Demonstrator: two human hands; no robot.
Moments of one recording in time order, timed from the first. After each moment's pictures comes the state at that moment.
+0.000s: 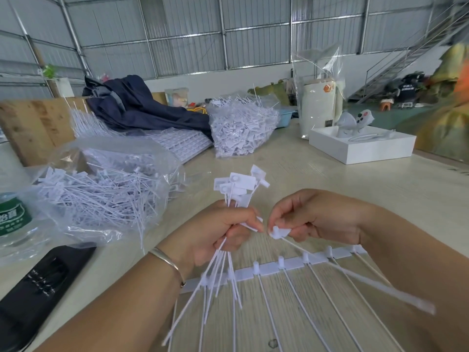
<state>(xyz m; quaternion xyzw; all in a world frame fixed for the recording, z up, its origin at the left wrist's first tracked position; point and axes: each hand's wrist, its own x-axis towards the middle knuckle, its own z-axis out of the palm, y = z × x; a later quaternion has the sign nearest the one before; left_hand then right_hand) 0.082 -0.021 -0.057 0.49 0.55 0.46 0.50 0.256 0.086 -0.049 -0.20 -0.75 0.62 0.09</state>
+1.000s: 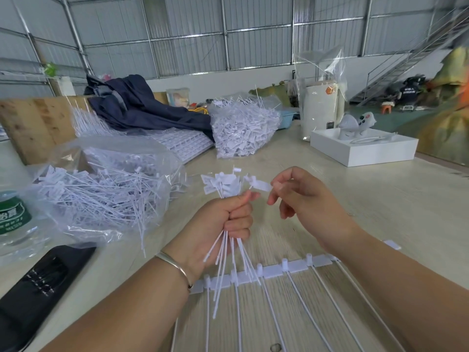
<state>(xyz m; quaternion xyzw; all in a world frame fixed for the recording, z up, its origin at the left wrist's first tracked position) 0.083 -0.009 -0.062 0.32 0.40 0.61 0.61 0.232 0.077 -0.066 -0.22 -0.72 0.49 0.43</state>
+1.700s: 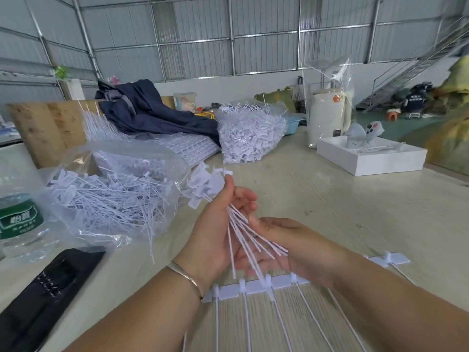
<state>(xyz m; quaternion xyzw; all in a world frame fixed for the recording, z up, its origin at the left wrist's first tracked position) 0.090 -0.014 -0.053 0.28 0.40 0.74 0.47 0.219 0.045 -0.070 -0.14 -0.66 0.72 0.14</state>
